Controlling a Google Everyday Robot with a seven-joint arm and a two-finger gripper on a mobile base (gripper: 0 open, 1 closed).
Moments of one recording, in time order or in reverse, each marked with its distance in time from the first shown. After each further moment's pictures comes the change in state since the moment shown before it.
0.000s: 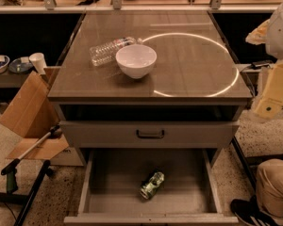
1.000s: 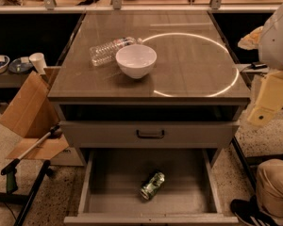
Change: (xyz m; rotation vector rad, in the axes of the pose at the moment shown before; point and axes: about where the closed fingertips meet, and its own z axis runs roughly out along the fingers) arm -0.010 0.012 0.008 0.005 -0.045 -0.027
